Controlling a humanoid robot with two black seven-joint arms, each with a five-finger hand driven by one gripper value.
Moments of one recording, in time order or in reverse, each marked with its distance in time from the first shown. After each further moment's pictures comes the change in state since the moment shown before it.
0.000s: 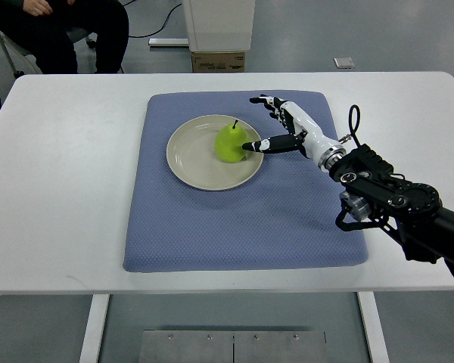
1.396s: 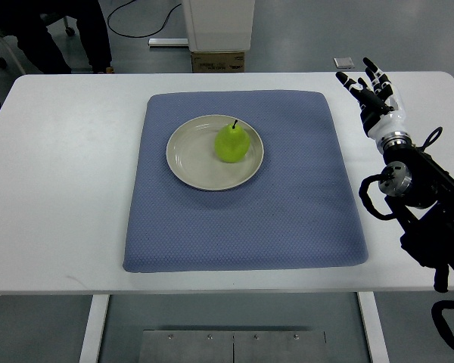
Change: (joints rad) left arm 0.000 0.000 0.000 0.000 0.000 0.000 0.000; right arm -0.198 0.051 0.836 -0.007 0.098 0.000 -0.100
